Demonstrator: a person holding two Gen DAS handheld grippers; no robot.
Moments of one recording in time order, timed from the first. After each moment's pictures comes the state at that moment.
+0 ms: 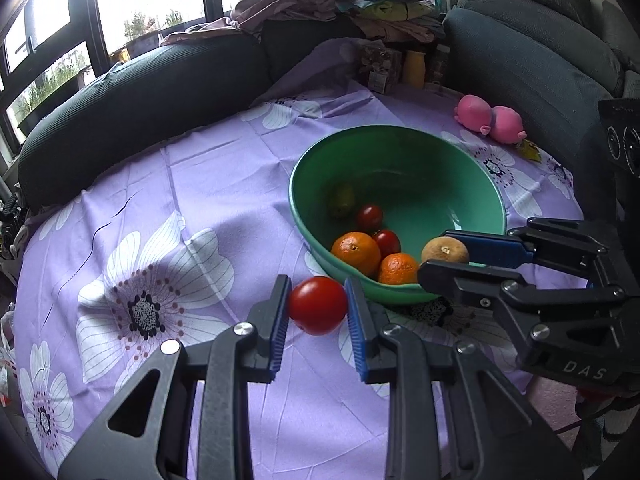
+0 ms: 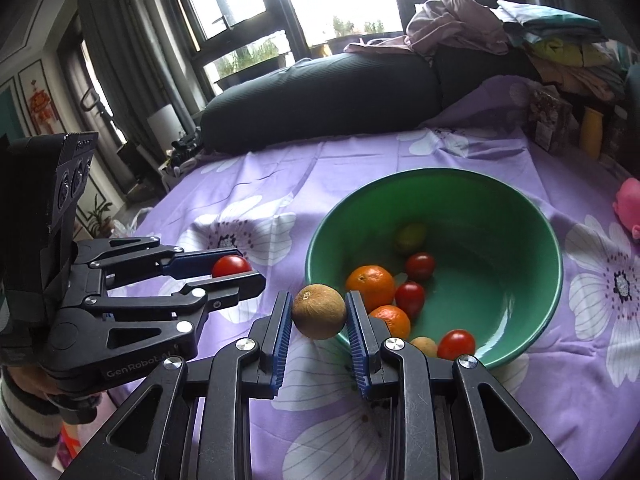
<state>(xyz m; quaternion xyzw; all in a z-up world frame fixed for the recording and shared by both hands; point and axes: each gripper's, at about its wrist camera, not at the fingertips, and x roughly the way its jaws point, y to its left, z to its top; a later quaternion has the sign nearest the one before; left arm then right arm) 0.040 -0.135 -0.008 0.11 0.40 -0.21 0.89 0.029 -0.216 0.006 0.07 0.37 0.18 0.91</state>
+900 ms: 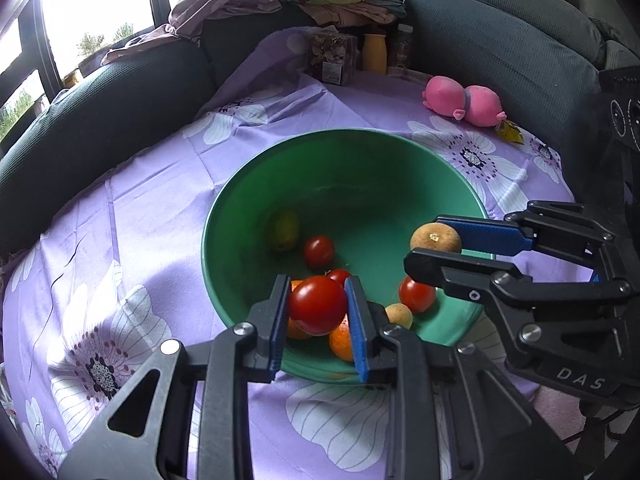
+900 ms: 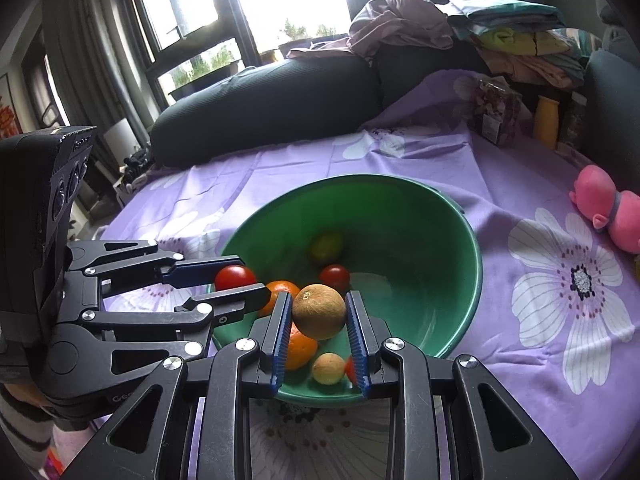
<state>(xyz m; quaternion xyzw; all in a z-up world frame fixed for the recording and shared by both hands) 0.075 -0.197 -0.023 0.15 0.41 -0.27 0.86 0.051 -0.264 0.002 0.07 0.38 0.11 0.92</state>
